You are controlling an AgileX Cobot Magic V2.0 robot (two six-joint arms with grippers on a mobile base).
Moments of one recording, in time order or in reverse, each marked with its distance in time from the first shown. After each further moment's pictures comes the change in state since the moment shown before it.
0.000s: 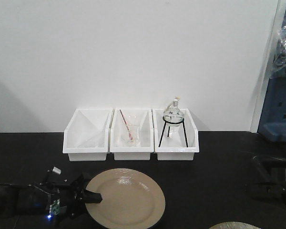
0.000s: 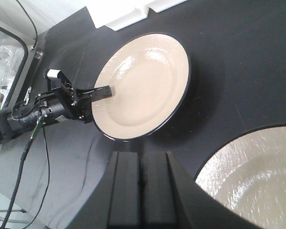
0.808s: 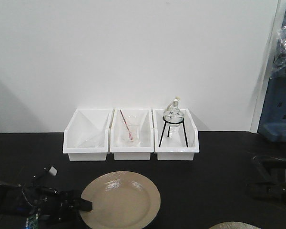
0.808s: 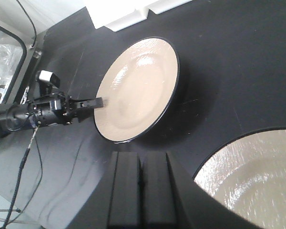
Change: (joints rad) left arm 0.075 -0.034 -0.002 0.316 -0.004 0.147; right arm 0.000 0.000 0.000 0.001 -0.006 -0.021
